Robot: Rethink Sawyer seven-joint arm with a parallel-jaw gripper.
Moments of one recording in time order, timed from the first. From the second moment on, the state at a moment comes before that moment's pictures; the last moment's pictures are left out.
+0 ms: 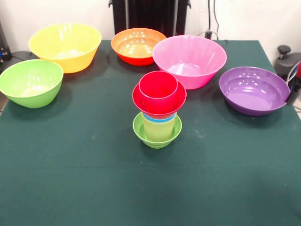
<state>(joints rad) 0.18 -0.16 -0.14 0.61 0.09 1.24 2.59</state>
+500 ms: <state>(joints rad) 0.23 -0.13 -0.19 0.67 0.14 1.23 2.76</state>
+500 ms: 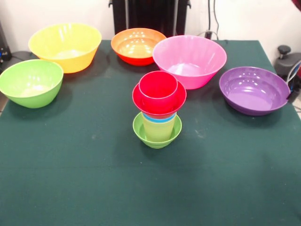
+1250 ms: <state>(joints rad) 0.23 -0.10 -0.26 0.69 0.14 1.24 2.77</state>
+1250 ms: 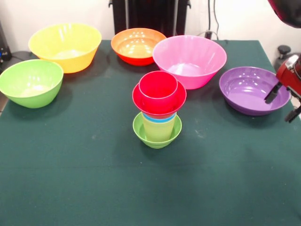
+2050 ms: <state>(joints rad) 0.24 -0.09 -0.26 0.67 0.18 1.37 2.77</state>
